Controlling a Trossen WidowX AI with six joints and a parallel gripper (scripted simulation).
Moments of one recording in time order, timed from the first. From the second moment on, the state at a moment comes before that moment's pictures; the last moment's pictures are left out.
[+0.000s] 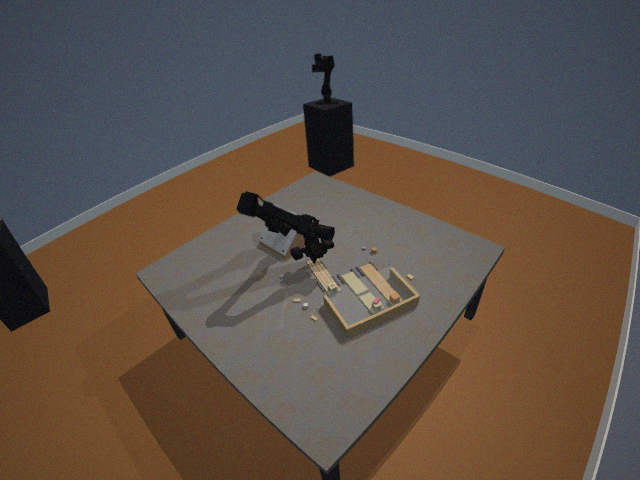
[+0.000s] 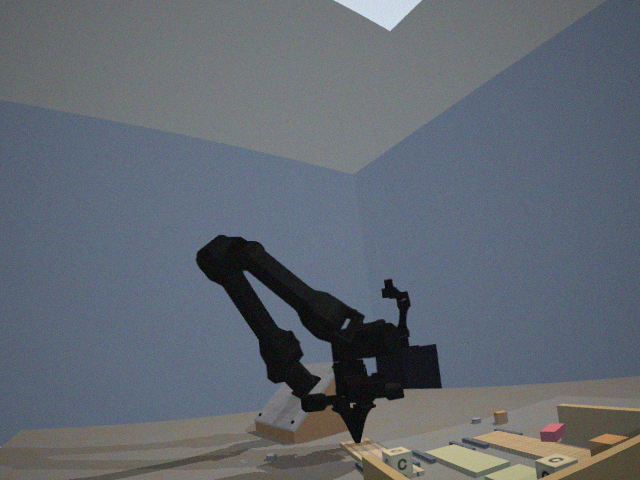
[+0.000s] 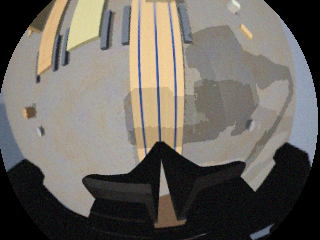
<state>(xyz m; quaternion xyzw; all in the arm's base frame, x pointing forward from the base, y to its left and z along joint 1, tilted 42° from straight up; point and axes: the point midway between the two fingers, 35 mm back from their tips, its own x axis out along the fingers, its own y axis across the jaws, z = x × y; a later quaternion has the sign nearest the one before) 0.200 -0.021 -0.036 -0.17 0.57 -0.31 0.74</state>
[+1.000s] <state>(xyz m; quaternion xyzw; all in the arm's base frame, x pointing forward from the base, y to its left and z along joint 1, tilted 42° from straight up) 0.239 0.003 0.009 -0.18 0.58 -0.30 0.73</state>
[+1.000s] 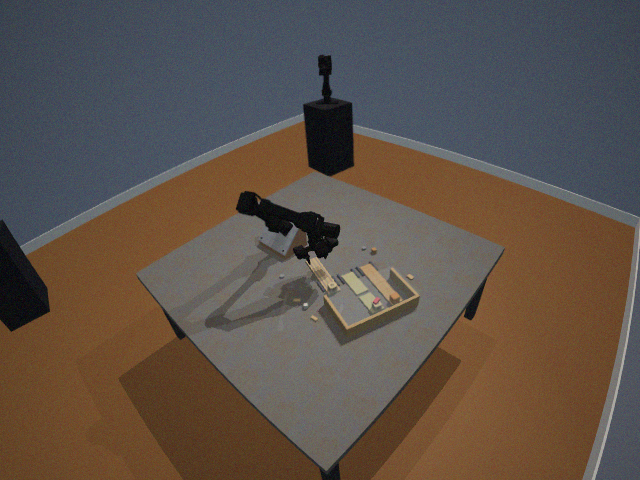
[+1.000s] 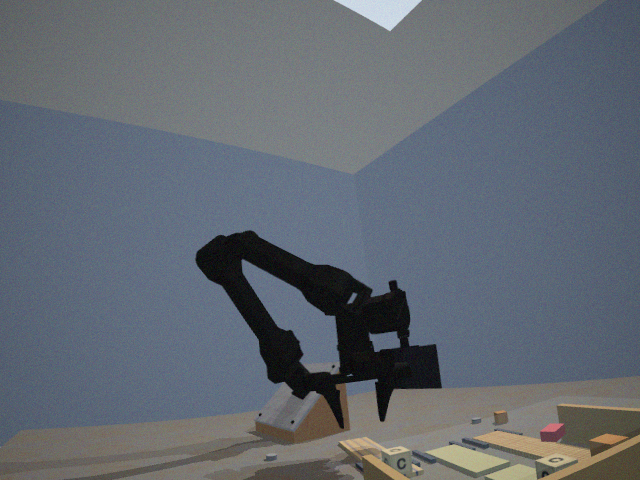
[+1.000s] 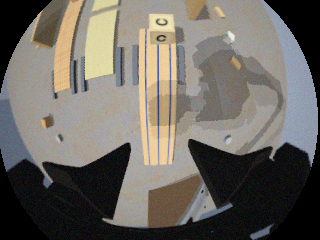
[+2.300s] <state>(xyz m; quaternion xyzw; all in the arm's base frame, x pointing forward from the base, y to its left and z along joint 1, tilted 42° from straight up) 0.355 -0.002 0.056 -0.18 0.58 -0.30 0.73</state>
